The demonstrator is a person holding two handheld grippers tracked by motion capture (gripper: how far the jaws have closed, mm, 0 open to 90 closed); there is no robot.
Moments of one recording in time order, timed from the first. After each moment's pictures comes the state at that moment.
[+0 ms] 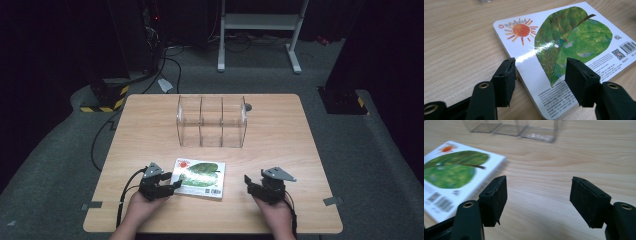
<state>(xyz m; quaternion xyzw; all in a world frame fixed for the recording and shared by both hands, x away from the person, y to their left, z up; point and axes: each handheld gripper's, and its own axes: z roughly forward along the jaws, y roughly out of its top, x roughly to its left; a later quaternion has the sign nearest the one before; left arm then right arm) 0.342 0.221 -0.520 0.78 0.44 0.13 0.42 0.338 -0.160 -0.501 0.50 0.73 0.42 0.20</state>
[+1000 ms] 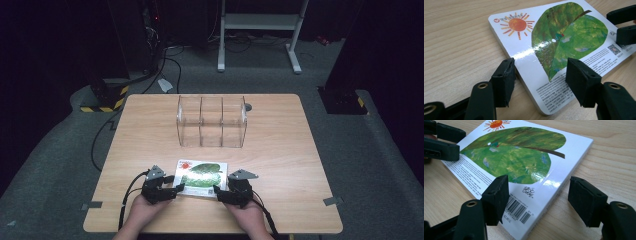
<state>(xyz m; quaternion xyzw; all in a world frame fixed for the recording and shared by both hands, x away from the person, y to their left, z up) 0.337 0.213 -0.526 0.78 0.44 0.10 0.42 0.340 -0.084 -0.519 0.45 0.79 0.39 0.10</state>
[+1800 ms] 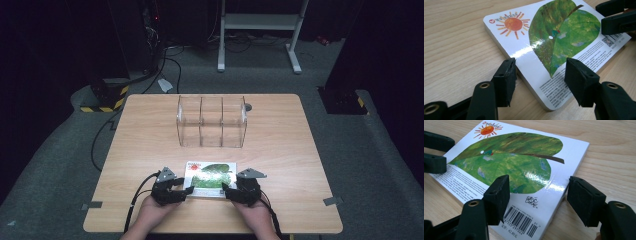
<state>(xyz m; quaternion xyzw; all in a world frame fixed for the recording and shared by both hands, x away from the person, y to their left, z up) 0.334 0.182 -0.525 0.80 0.42 0.10 0.42 0.343 -0.108 -0.517 0.47 0.78 0.38 0.13</state>
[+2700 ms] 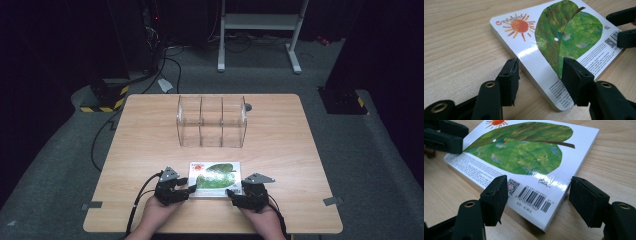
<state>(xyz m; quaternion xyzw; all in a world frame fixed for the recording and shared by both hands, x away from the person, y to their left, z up) 0.336 0.174 -0.525 0.78 0.44 0.09 0.43 0.329 -0.129 -0.518 0.44 0.80 0.39 0.10</state>
